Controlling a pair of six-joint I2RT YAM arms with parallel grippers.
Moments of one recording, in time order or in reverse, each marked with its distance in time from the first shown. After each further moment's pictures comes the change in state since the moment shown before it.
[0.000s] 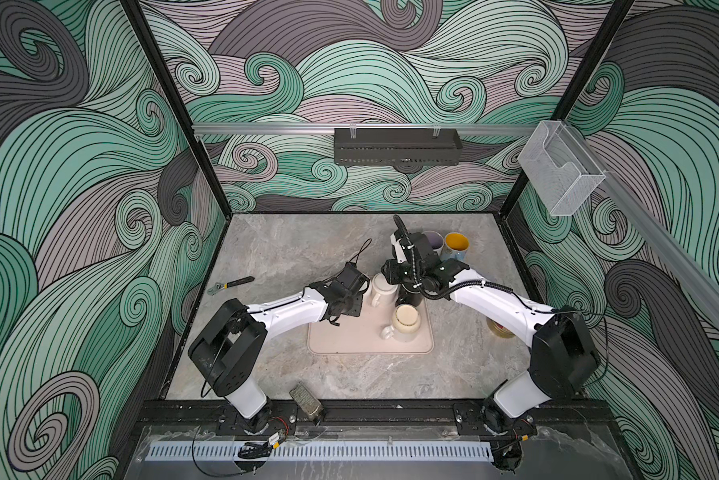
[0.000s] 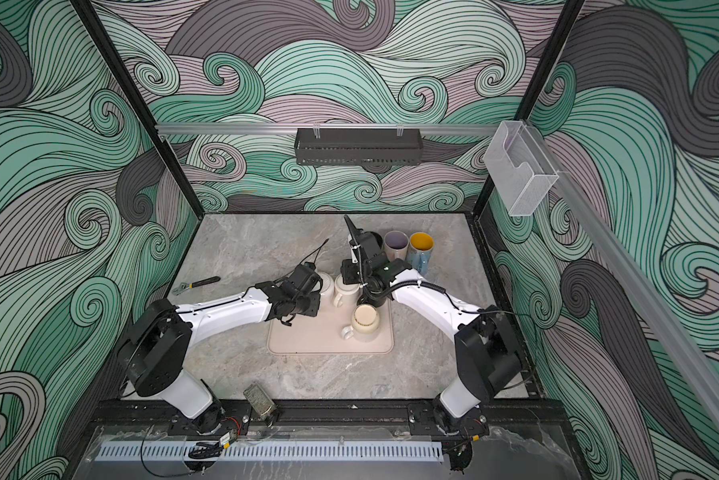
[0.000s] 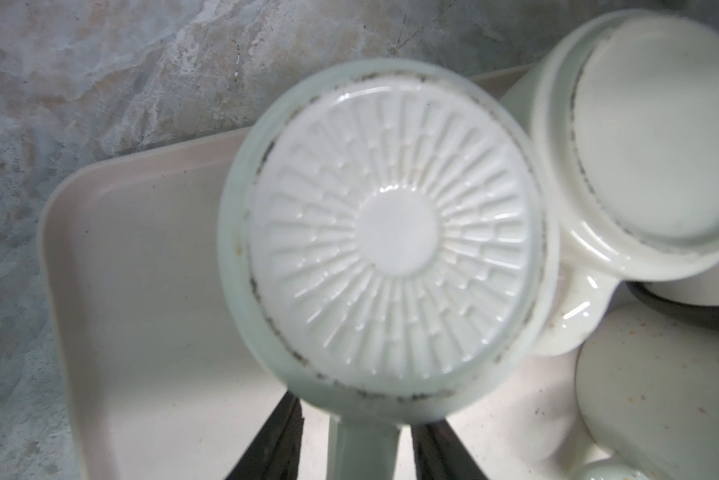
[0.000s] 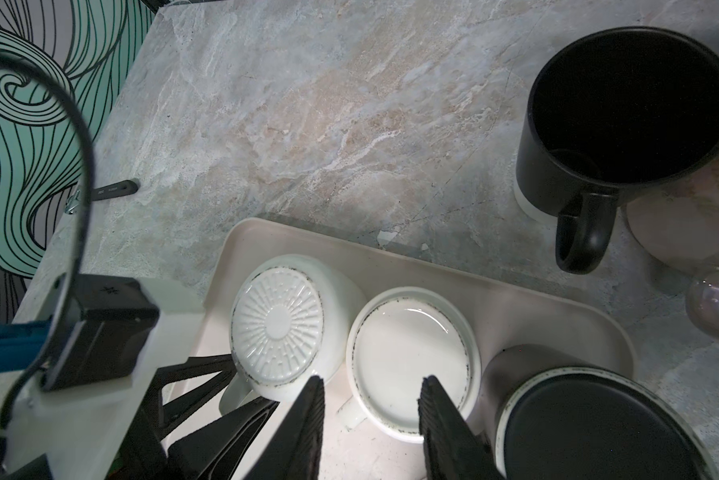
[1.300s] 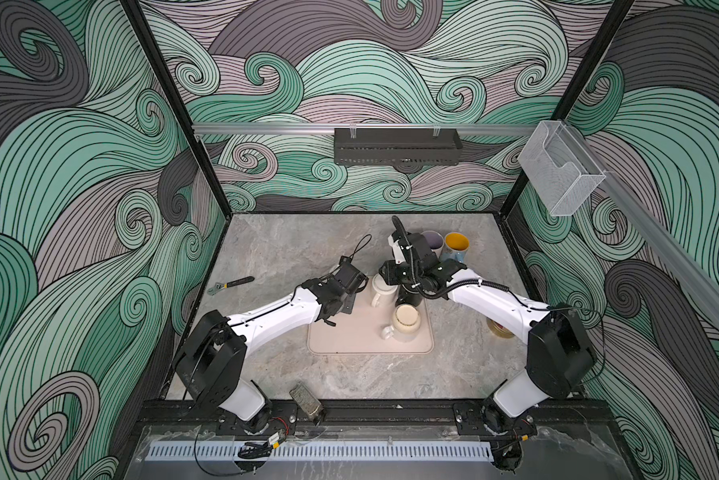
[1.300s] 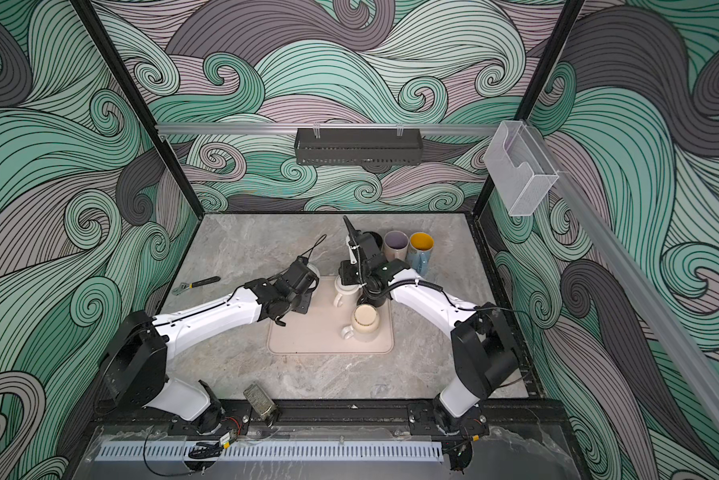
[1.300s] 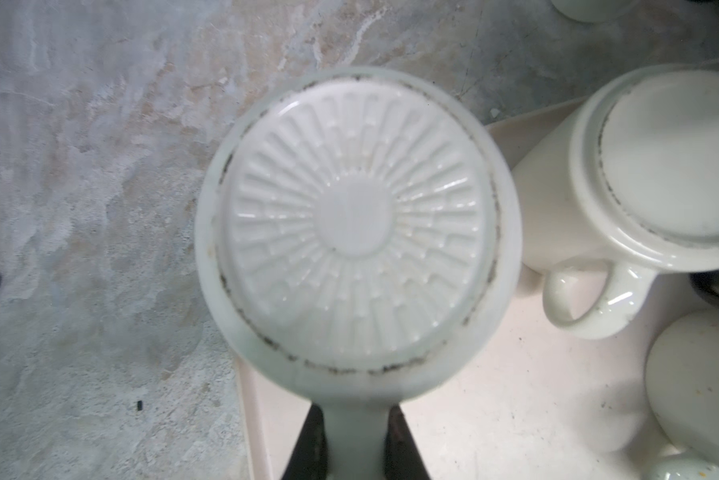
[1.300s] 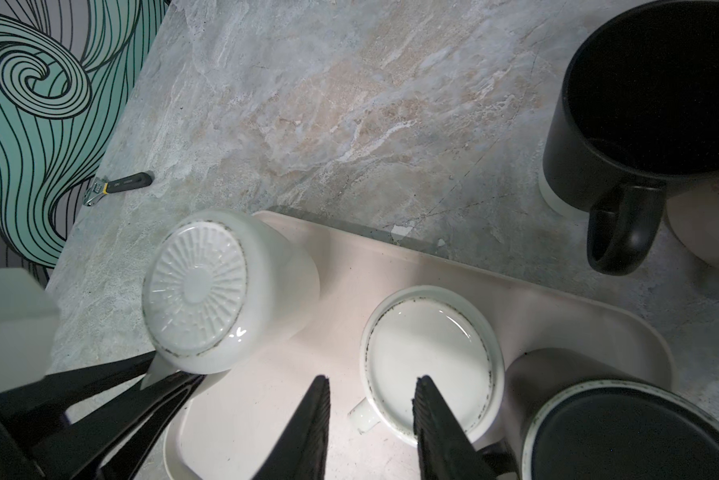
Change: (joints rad) left arm -0.019 -0.121 0.042 -0.173 -0.225 0.063; right arm -0.002 0.013 -0.004 0.023 -0.053 0.010
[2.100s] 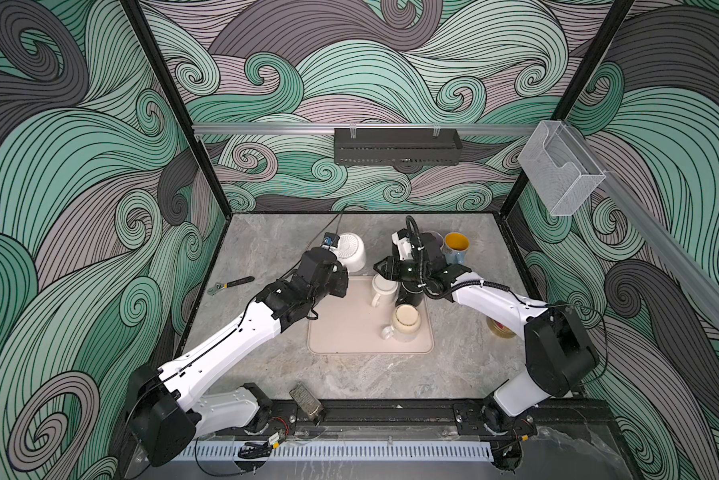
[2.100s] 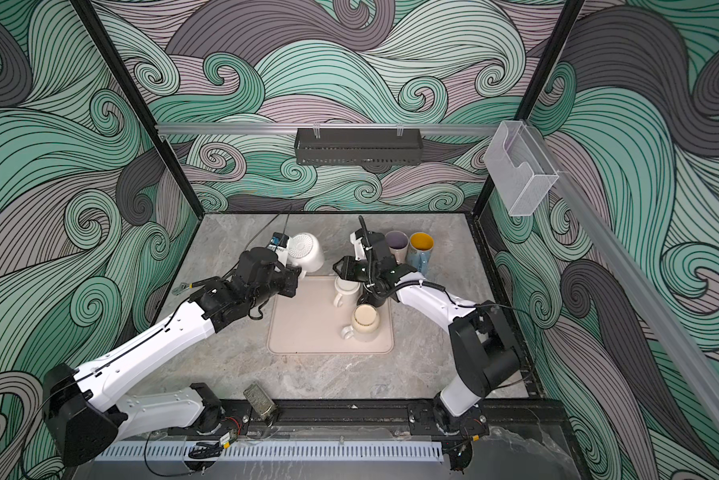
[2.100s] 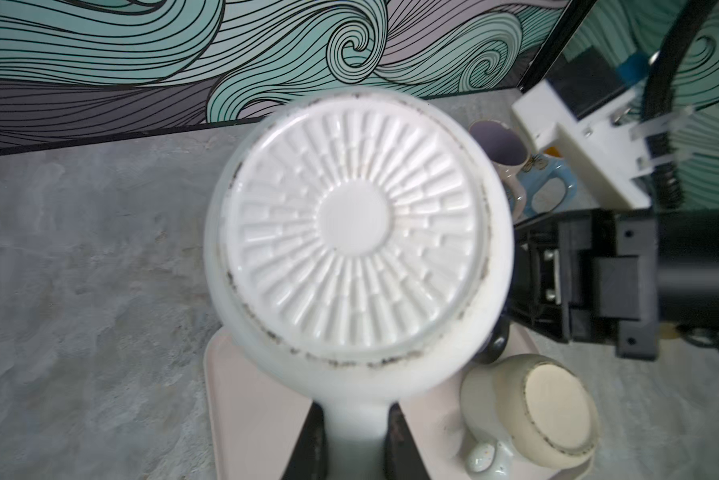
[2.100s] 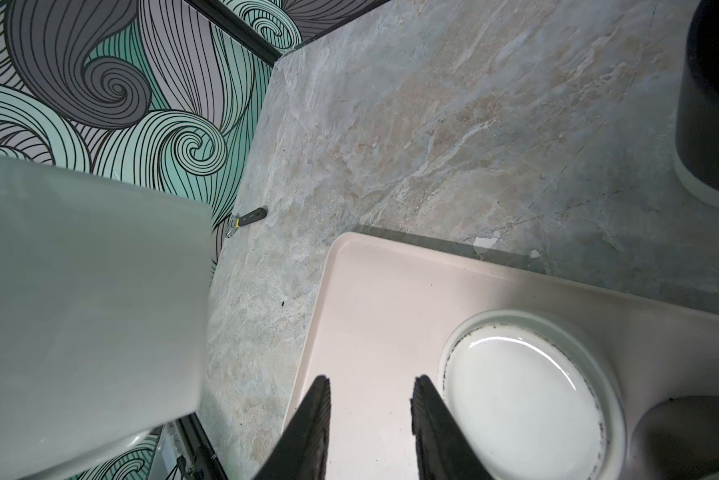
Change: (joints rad) left arm 0.111 -0.317 -0.005 0.193 0.291 0.046; right arm -0.093 0.000 -0.137 0.308 -0.311 0.229
